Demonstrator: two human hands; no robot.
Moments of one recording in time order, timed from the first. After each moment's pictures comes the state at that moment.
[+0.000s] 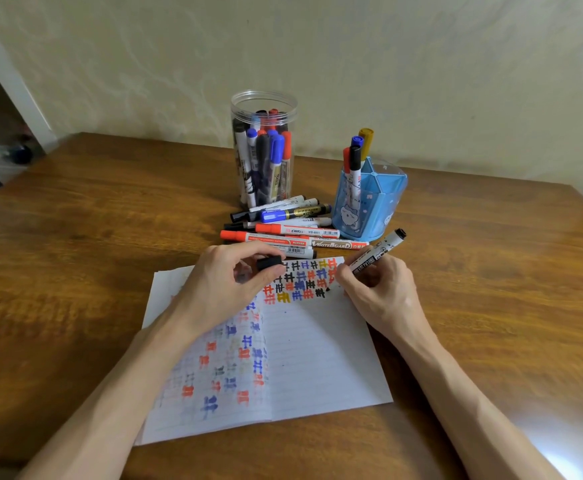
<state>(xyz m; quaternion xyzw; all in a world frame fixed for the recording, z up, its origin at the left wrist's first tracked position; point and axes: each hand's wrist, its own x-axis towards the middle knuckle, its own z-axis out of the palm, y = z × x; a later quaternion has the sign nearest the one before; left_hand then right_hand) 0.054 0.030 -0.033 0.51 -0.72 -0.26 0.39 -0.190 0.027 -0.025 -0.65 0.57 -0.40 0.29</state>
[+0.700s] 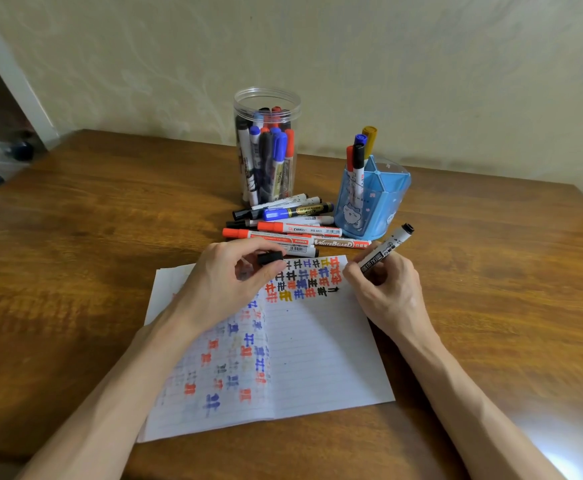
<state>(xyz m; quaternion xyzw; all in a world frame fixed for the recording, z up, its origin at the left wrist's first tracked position) 0.056 0.030 -0.034 0.51 -0.73 -0.24 0.39 -0.192 0.028 -0.027 -0.64 0.57 -0.43 0.28</state>
